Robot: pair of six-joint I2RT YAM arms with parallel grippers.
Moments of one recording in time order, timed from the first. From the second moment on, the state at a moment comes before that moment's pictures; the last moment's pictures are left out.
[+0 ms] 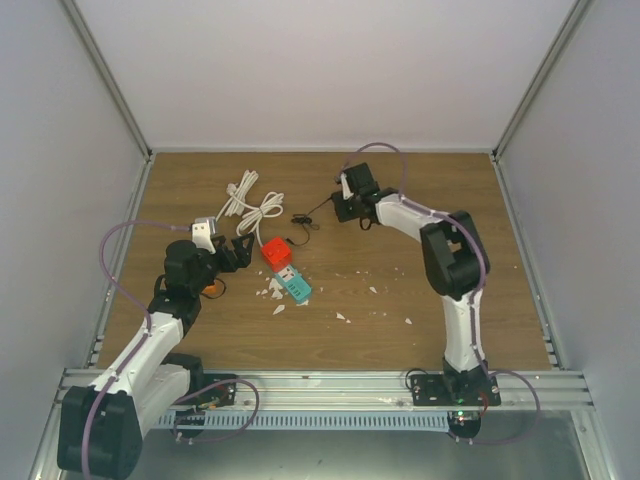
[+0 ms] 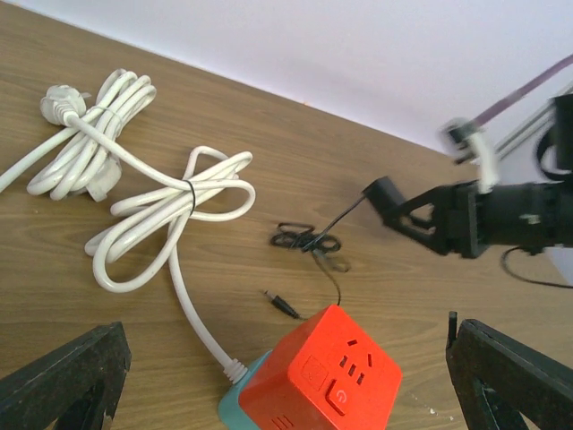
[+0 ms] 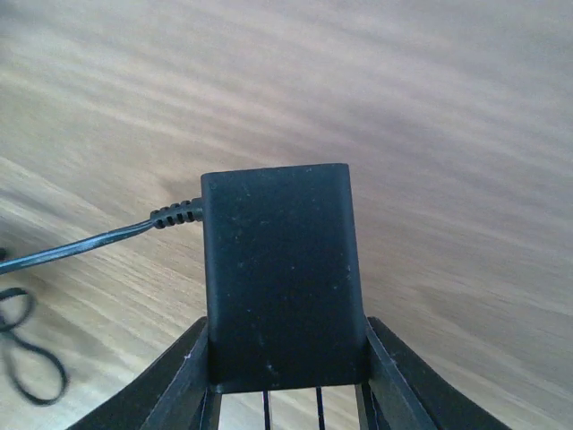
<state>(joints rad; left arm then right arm) -0.12 0.89 0.38 0.20 0.28 -0.44 0.47 2.17 1.57 -0.30 -0.01 0.09</state>
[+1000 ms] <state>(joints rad) -0.12 0.54 0.79 -0.13 0.50 -0.54 0.64 1.17 0.89 0.02 -0.95 0.02</state>
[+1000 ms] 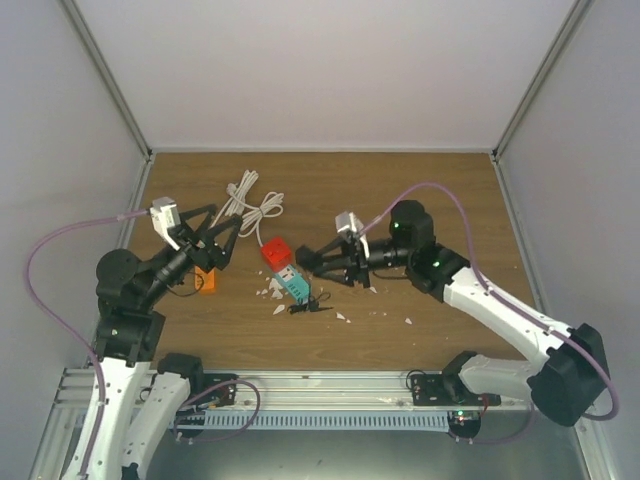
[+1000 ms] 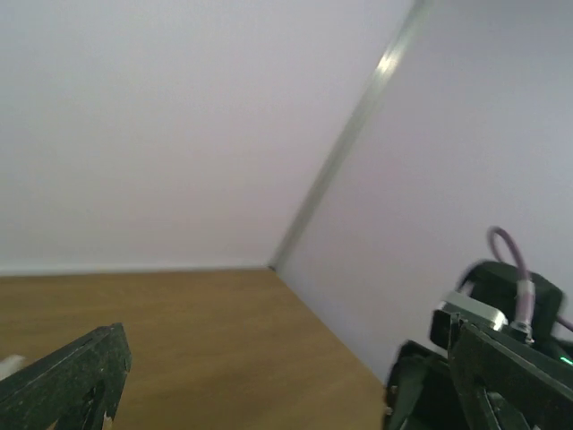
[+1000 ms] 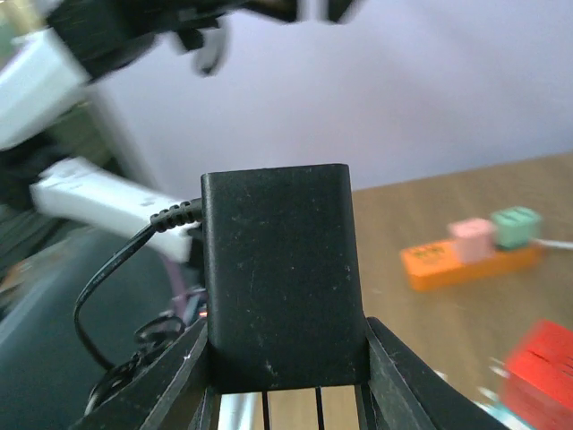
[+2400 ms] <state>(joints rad) -0.82 0.65 0.41 0.36 0.97 -0.10 0.70 1.67 1.34 -1.21 -1.58 -1.34</state>
